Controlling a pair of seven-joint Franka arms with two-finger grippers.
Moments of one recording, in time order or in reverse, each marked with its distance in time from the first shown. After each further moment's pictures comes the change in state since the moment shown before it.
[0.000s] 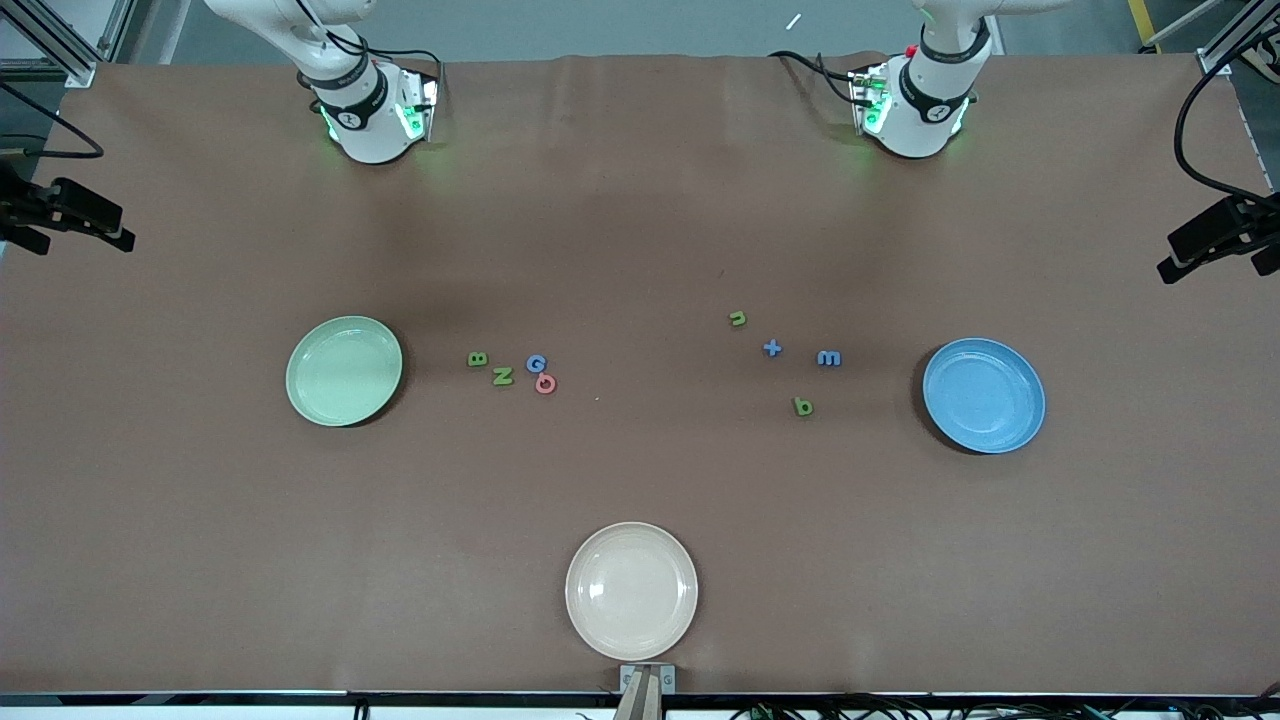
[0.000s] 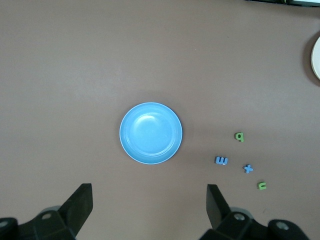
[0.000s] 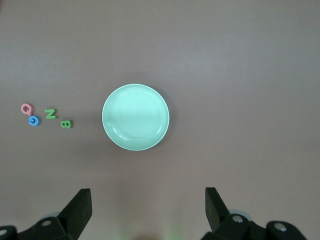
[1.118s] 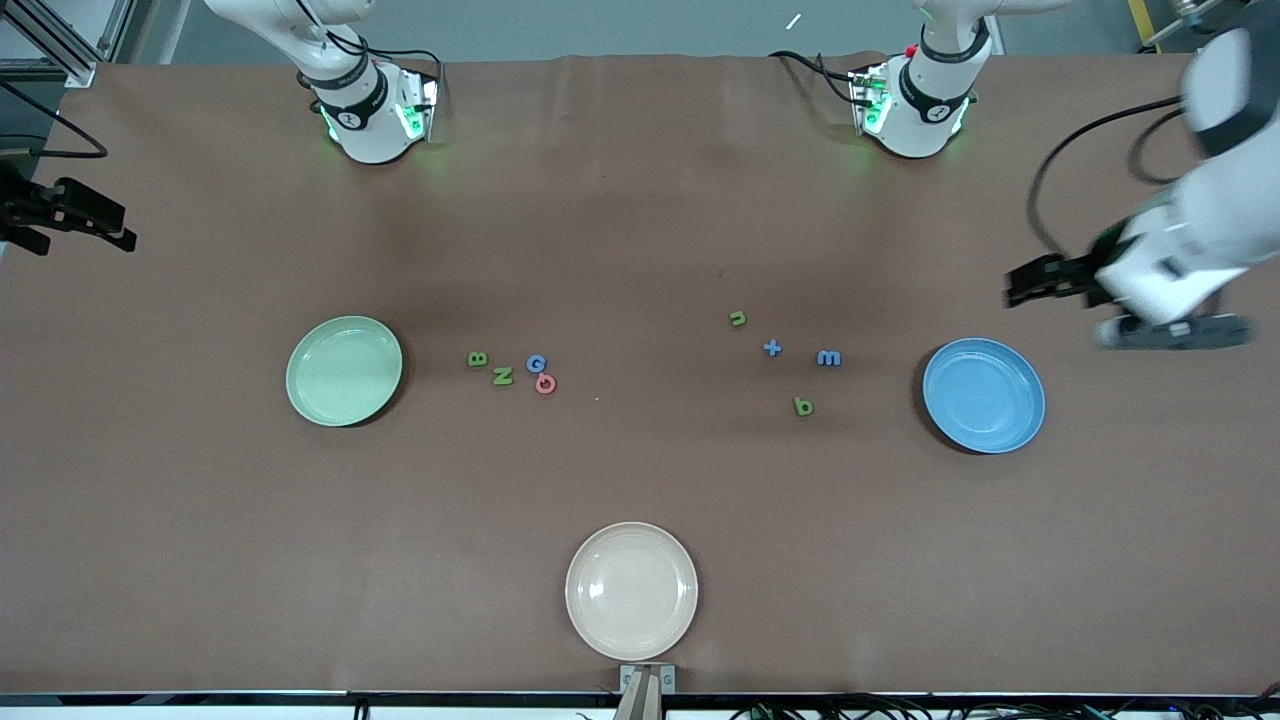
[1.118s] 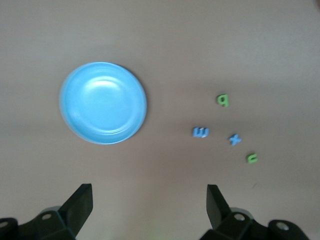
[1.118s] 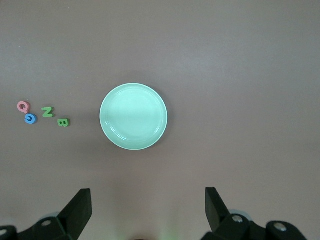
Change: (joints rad) left arm -0.010 0.045 -0.192 -0.308 -0.034 0.180 -0.132; right arm 0.002 0.000 0.008 0.000 -0.015 0.000 -0.006
